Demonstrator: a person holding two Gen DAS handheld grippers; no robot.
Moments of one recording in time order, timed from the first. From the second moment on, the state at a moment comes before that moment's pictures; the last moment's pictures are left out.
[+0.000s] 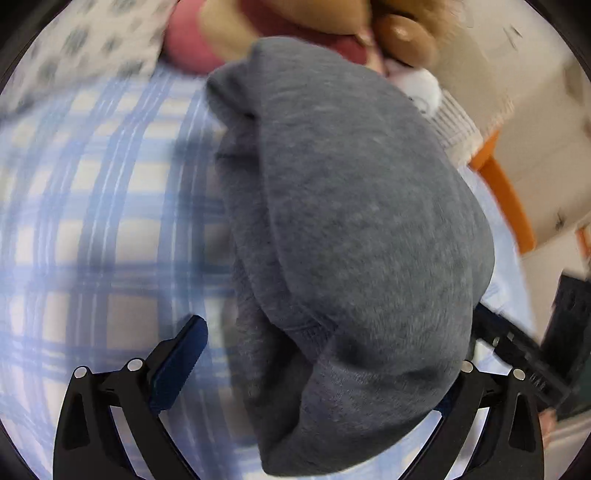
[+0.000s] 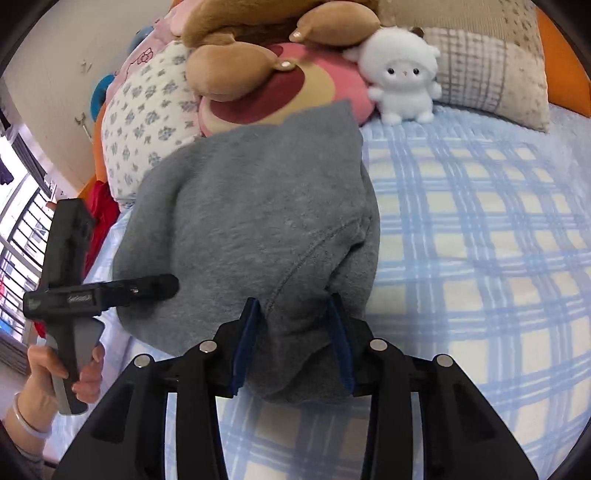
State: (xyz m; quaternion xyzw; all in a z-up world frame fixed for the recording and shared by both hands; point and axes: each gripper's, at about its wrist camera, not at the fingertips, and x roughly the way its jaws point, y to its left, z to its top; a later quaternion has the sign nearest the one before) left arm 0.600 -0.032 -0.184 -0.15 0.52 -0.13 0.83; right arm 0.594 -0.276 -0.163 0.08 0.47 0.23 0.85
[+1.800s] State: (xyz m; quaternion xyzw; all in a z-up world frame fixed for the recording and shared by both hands) left arm 0.604 -0.026 -0.168 -0.20 0.53 -0.10 0.82; right arm 0.596 -0.257 -0.117 -0.01 0.45 0.19 0.87
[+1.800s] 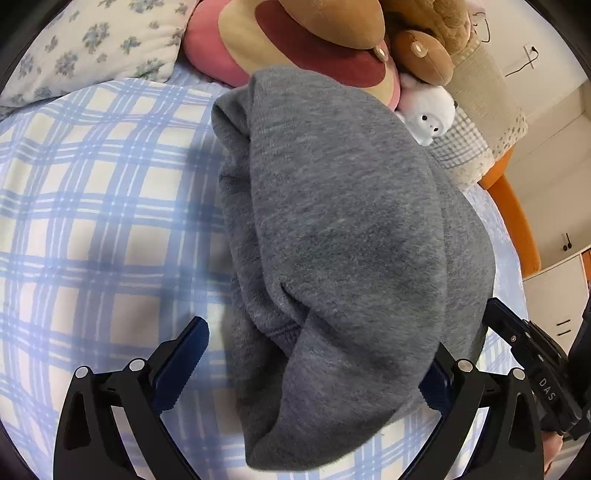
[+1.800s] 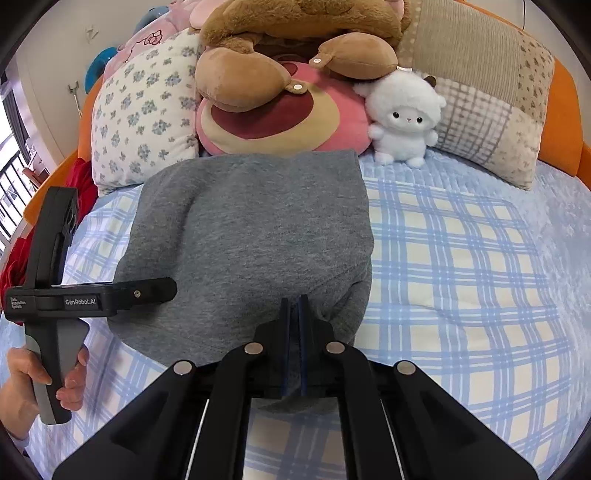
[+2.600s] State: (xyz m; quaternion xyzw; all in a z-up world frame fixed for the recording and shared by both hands) left arm 0.634 -0.027 -0.150 -0.19 0.50 -0.14 0.83; right arm 0.715 -0.268 -0.146 0.18 0.47 0.16 0.85
